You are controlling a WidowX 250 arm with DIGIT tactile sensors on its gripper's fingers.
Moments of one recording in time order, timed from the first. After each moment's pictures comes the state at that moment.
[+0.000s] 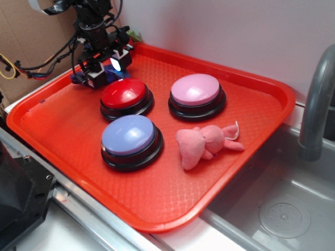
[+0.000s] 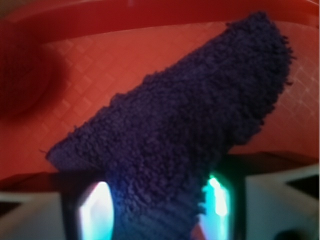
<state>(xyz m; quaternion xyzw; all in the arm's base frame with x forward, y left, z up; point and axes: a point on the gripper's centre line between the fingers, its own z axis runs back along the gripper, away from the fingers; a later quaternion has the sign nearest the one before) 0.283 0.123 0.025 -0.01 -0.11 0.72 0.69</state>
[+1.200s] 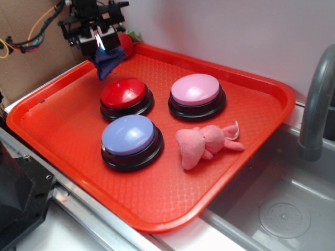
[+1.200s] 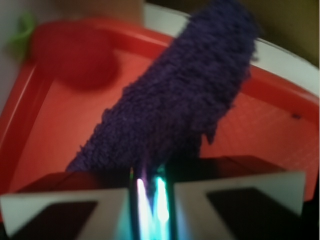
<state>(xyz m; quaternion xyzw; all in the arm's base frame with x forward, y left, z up) 0.275 0.104 0.091 0.01 -0.07 0.51 0.86</state>
